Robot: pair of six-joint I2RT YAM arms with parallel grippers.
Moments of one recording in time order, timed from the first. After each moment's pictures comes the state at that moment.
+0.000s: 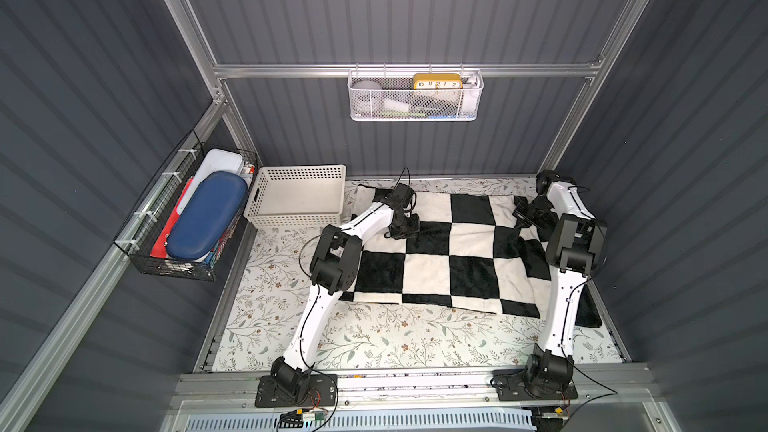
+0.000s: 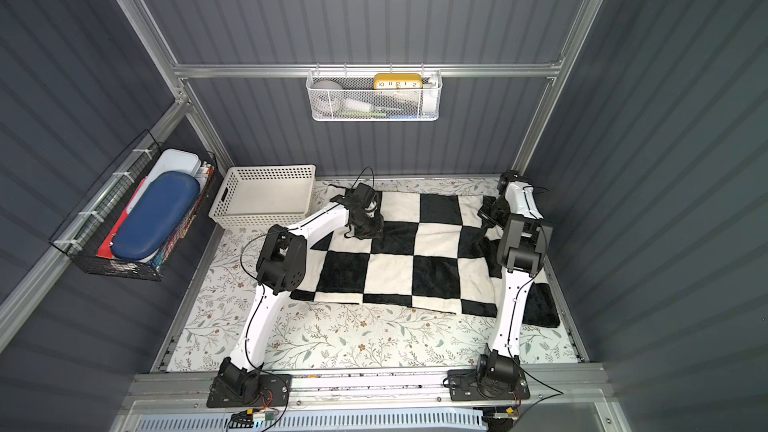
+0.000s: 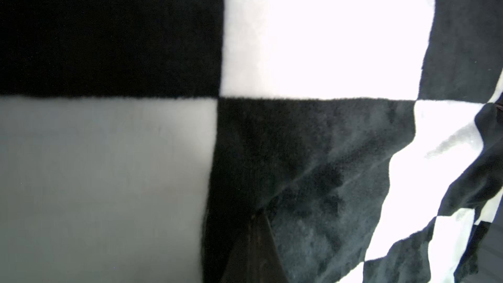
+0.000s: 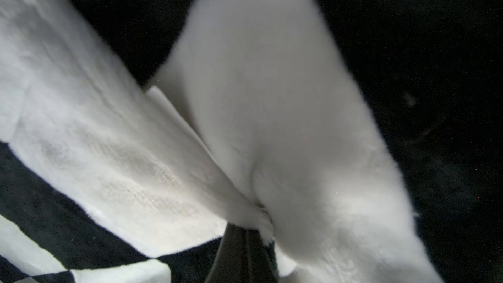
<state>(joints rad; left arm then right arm) -0.58 2.46 2.08 -0.75 0.30 -0.55 -0.27 2.49 2.20 -1.19 -0.21 0.44</state>
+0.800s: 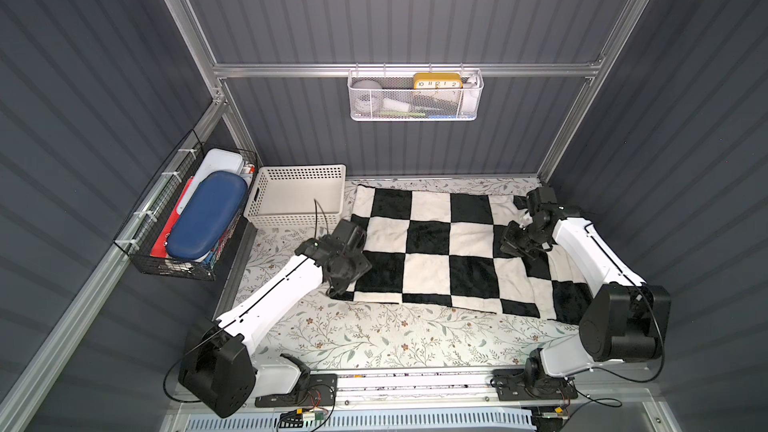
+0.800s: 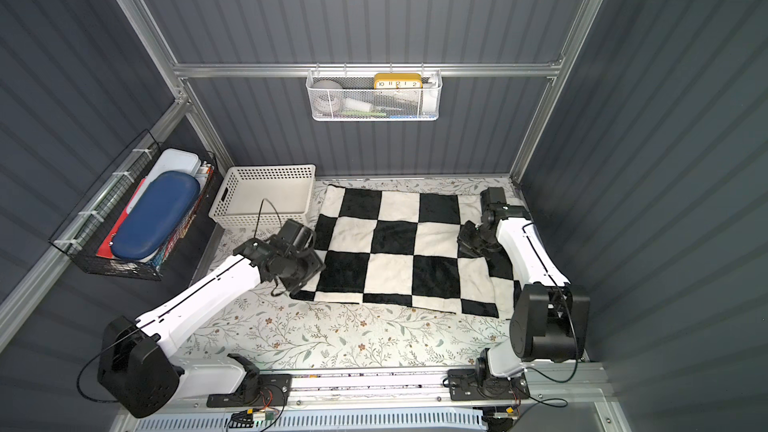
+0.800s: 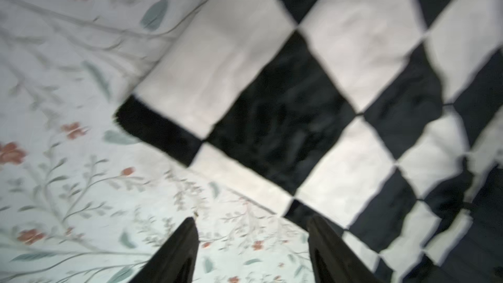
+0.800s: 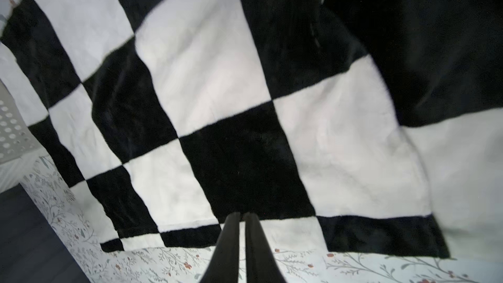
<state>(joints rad) -0.55 1.34 1.00 -0.96 0.01 -1.24 -0.04 1.54 1.22 -0.99 -0.26 0.55</state>
